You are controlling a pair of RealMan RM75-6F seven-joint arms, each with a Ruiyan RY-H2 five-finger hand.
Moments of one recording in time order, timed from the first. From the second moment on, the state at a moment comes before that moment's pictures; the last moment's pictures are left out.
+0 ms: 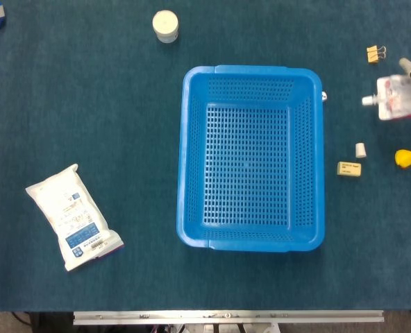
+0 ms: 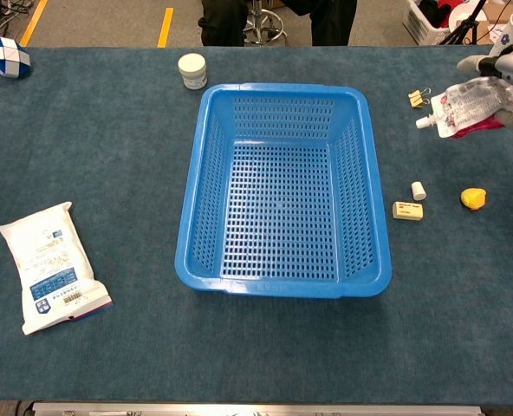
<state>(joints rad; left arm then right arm) -0.13 -0.90 -0.08 -1.99 1.44 1.45 0.24 0.69 -1.12 -0.06 -1.59 -1.01 1.00 -0.58</state>
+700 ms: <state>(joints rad) -0.15 -0.93 -0.07 -1.93 1.44 1.43 0.23 0.46 -0.98 0.00 -1.82 -1.24 1.42 -0.48</state>
